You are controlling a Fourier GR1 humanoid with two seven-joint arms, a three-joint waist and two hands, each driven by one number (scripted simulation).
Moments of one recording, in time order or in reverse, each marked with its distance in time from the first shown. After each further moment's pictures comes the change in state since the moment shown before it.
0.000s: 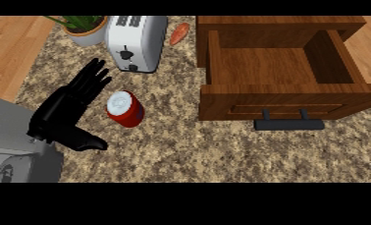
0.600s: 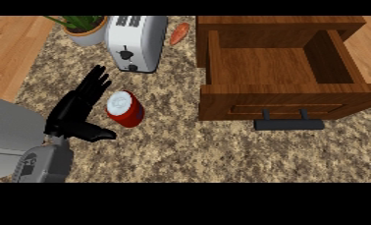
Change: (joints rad) left arm -0.043 -0.002 0.038 0.303 -0.143 -0.012 -0.256; right arm 0.008 0.031 -0.050 -0.039 -0.020 0.051 0.045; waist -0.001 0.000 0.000
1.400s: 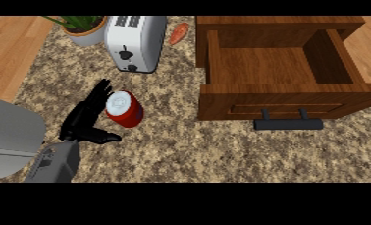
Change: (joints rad) left arm -0.110 0.030 0.031 0.491 -0.129 -0.044 -0.337; right arm 0.005 0.021 -0.089 -0.017 -0.066 0.074 0.039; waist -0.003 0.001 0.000
